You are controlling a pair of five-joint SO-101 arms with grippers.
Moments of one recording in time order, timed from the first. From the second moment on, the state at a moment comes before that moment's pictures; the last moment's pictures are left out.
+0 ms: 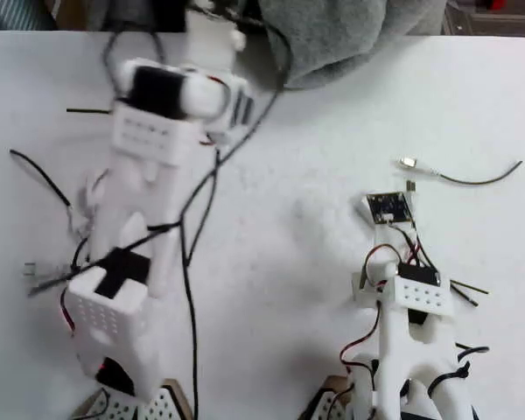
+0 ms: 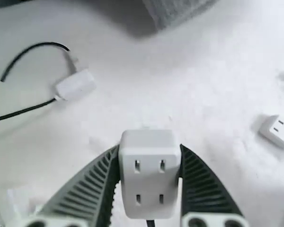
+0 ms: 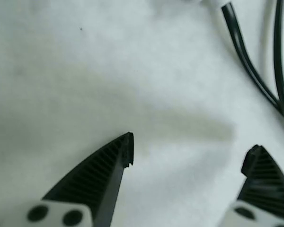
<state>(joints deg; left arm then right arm) 14.9 22.0 -50.3 96.0 2.2 10.0 -36.8 71.5 49.5 19.4</state>
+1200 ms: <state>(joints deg) 20.8 21.9 6.2 62.5 -11.2 15.2 -36.8 71.5 48.6 17.1</state>
